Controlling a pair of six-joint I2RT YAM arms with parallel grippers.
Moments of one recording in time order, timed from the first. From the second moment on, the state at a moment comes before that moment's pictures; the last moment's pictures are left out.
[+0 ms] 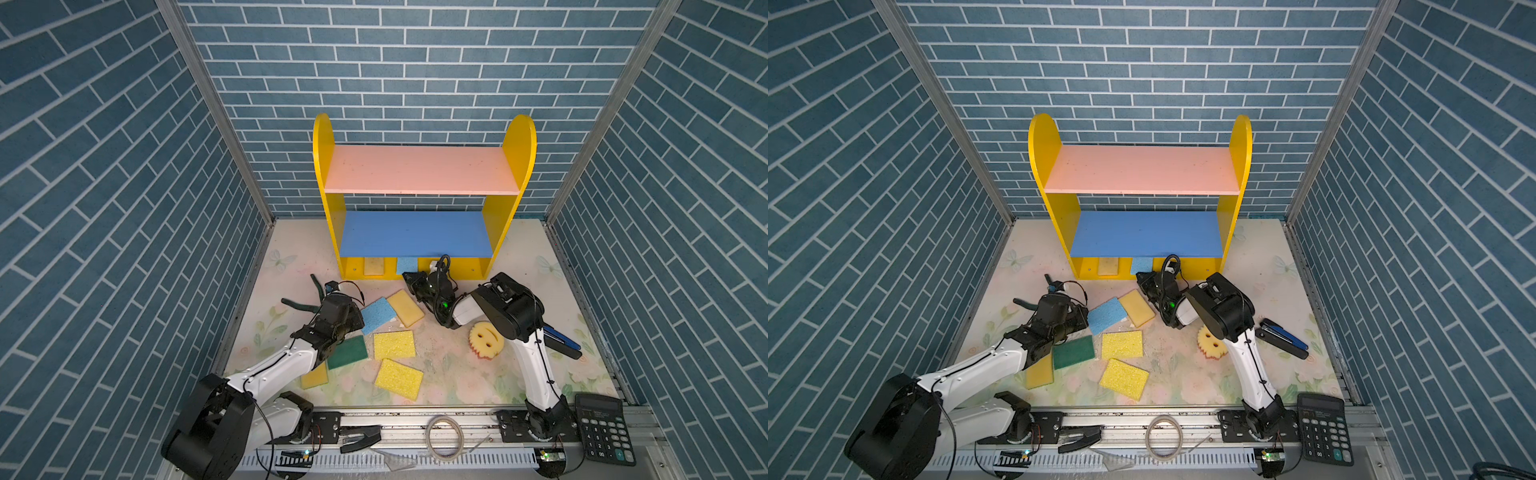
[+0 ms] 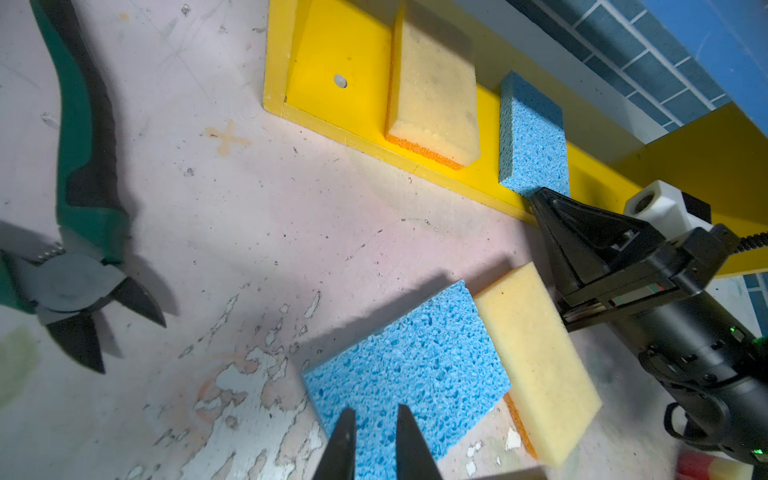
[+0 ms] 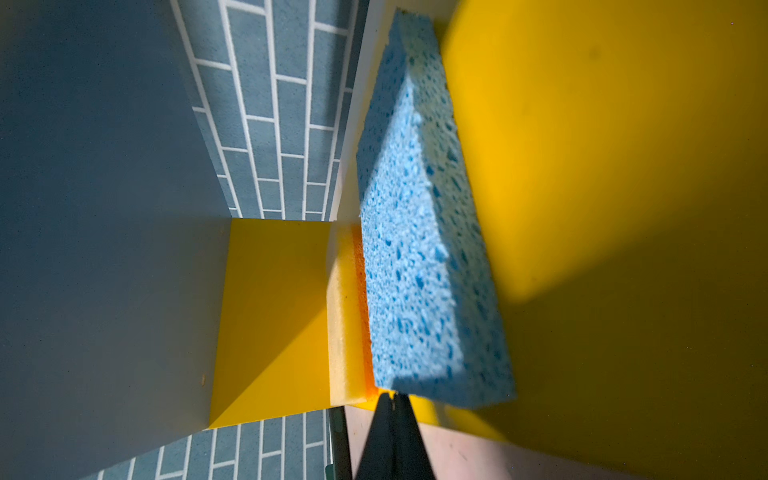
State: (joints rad) left arm -0.46 1.15 0.43 0.00 -0.09 -0.70; right arm 0.71 2.26 1.02 0.96 -0.05 1.39
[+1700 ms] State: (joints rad) left arm -0.46 1.17 0.42 0.03 -0.07 -0.68; right arm 0.66 2.13 0.84 0.95 -0.03 1.32
